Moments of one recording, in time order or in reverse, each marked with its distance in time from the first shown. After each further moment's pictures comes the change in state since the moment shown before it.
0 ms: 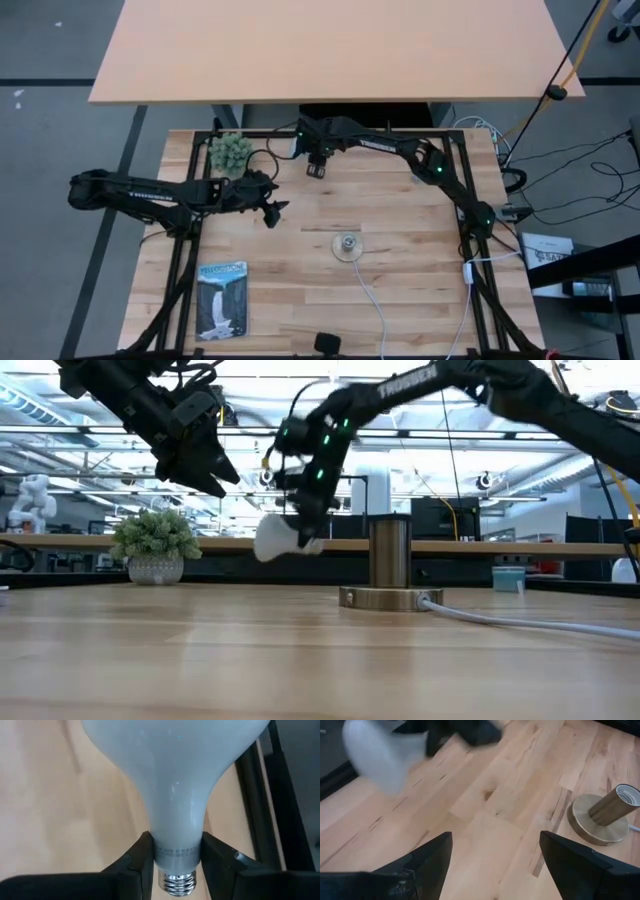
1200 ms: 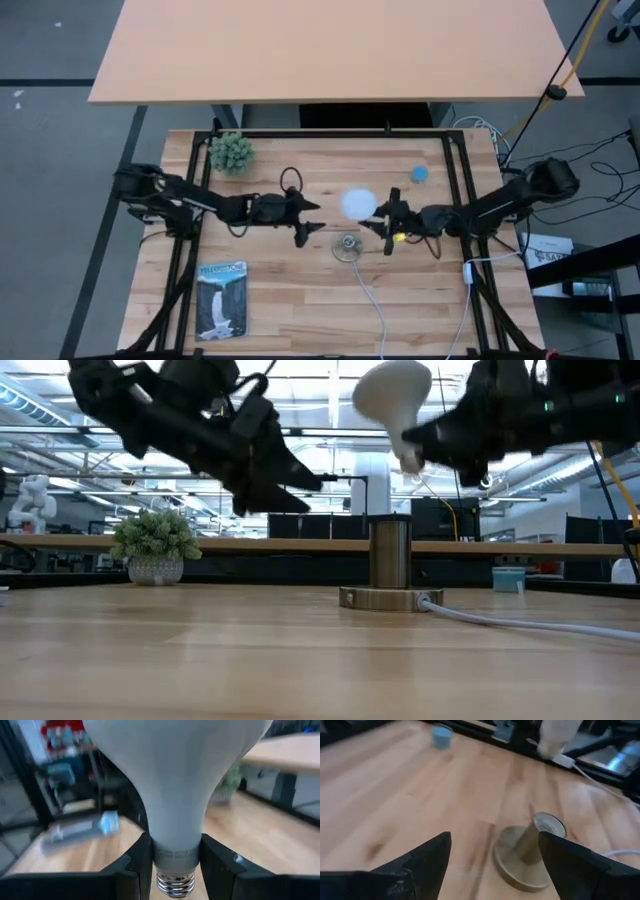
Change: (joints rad) left arm -0.077 0.515 0.000 0.804 0.204 0.082; right arm 0.630 -1.057 -1.908 1.922 0.263 0.405
